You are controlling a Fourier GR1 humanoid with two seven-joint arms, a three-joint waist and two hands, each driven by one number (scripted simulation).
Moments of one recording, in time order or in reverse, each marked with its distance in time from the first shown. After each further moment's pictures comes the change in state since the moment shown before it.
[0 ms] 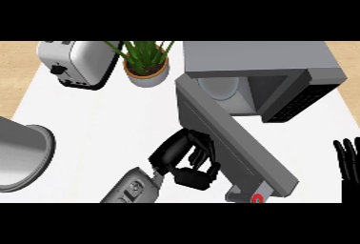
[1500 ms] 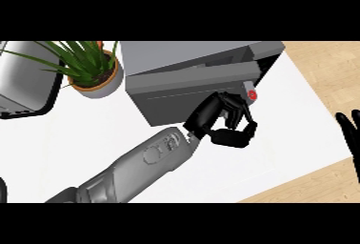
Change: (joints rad) left arm -0.538 -0.003 -0.252 0.378 0.658 0.384 -0.115; right arm -0.159 -0.162 0.046 -0.311 -0.183 0.178 0.251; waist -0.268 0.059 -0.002
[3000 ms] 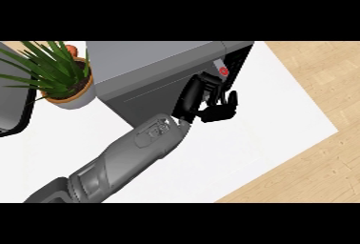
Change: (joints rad) left arm -0.067 0.060 -0.011 0.071 0.168 0.214 -0.061; right arm -0.115 -0.155 -0.100 -0.039 -0.151 0.040 0.144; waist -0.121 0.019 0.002
